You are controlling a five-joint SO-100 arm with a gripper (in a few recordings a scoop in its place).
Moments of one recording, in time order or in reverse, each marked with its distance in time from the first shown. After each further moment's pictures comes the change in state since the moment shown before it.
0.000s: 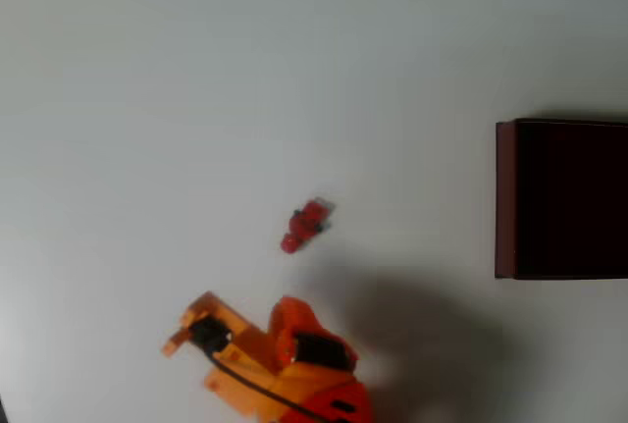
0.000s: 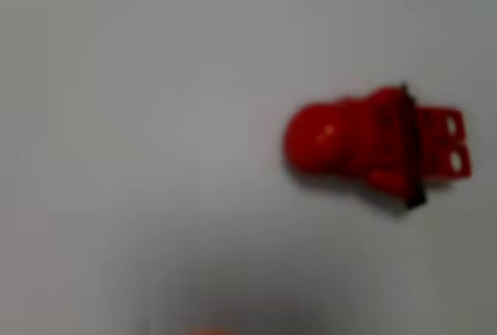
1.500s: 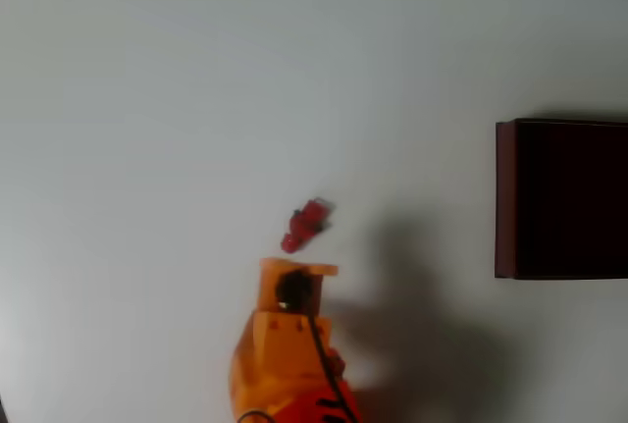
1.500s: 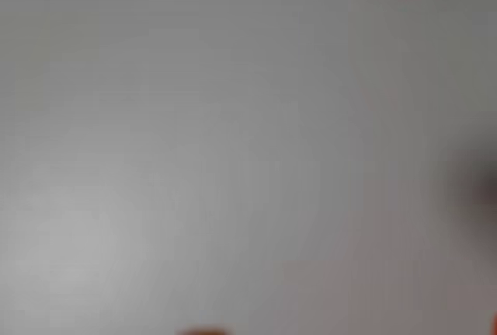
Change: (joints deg) arm -6.0 0.1 2.5 2.7 79.8
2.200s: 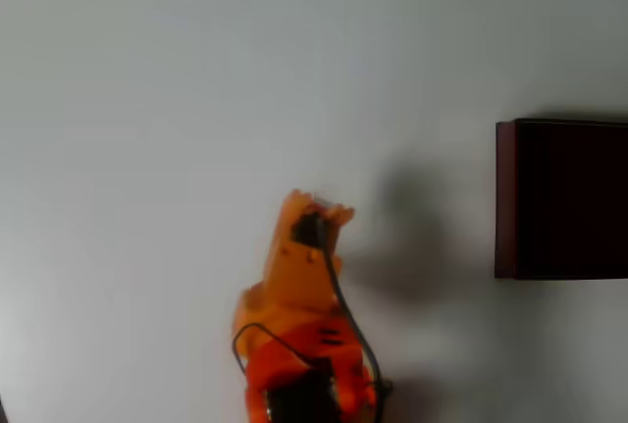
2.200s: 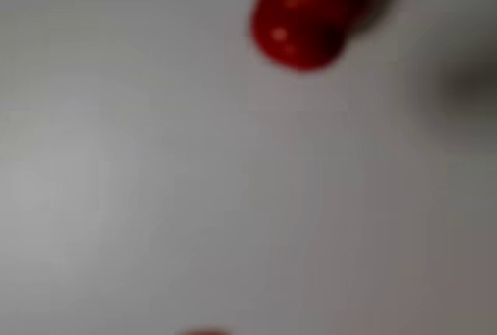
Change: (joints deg) arm 7.1 -46.8 -18.9 -14.2 0.0
